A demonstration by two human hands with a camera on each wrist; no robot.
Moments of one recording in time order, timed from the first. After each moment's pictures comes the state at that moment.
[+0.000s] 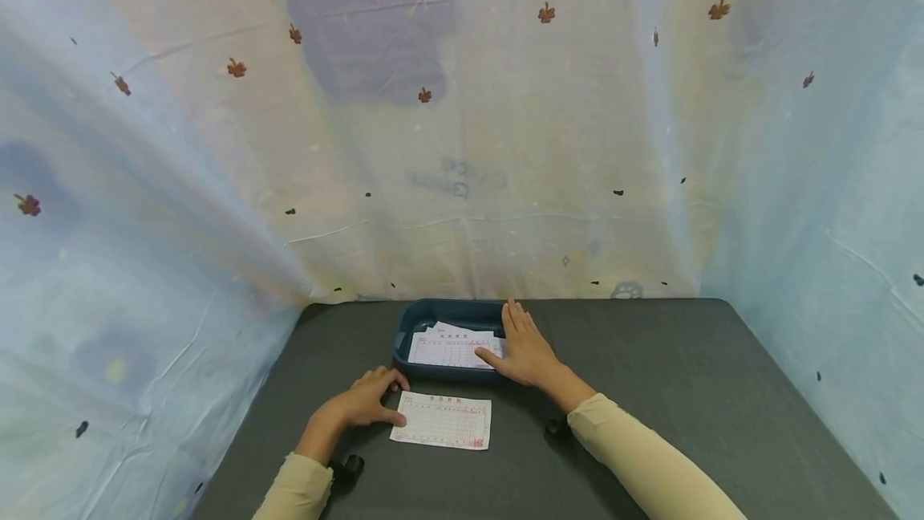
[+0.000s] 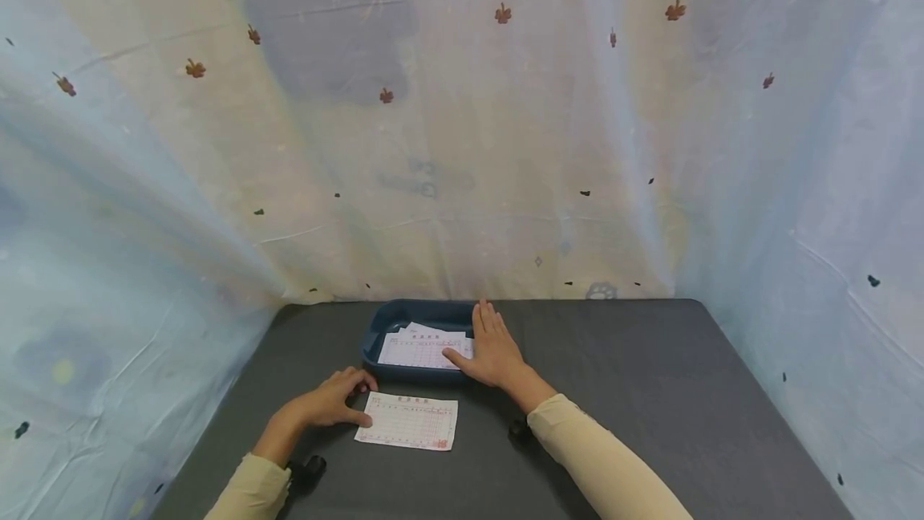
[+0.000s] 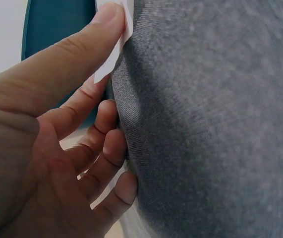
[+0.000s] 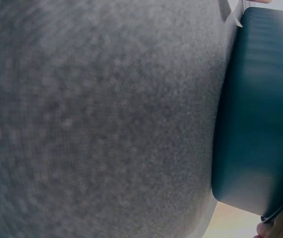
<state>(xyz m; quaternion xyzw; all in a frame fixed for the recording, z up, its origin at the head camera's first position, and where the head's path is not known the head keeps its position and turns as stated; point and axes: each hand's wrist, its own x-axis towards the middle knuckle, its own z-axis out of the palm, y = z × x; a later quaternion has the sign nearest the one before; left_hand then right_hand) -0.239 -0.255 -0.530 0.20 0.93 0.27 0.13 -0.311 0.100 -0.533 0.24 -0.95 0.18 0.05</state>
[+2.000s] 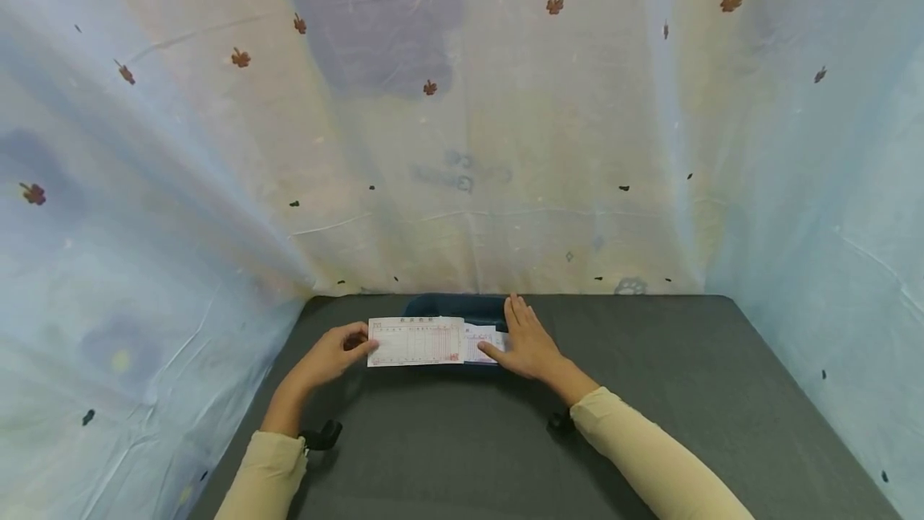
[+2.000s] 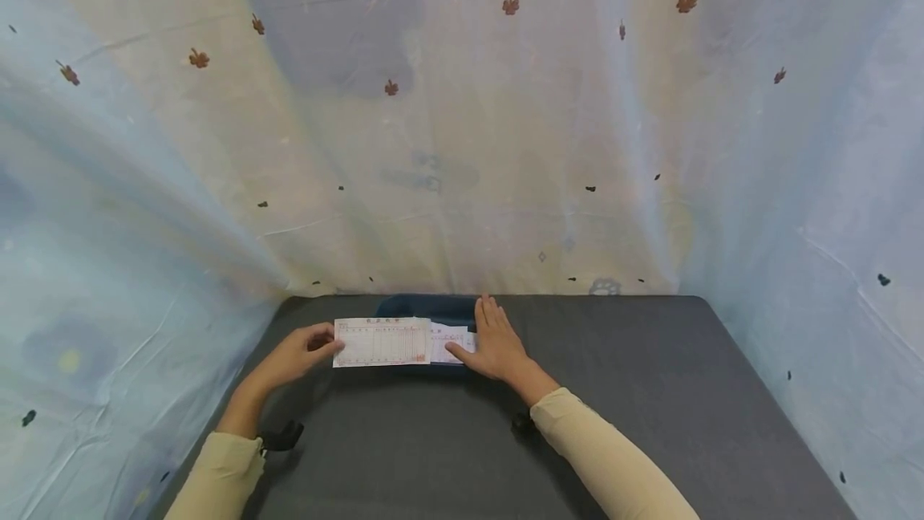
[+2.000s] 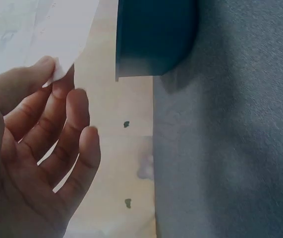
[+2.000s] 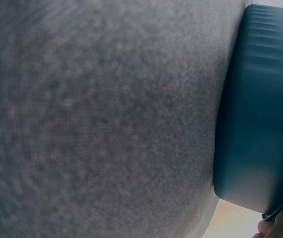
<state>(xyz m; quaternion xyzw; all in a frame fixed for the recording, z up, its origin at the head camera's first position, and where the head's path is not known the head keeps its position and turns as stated) -0.262 -0.307 -0.486 0.18 0.91 0.38 0.02 -0.308 0.097 -0.522 0.23 -0.96 0.18 0.03</state>
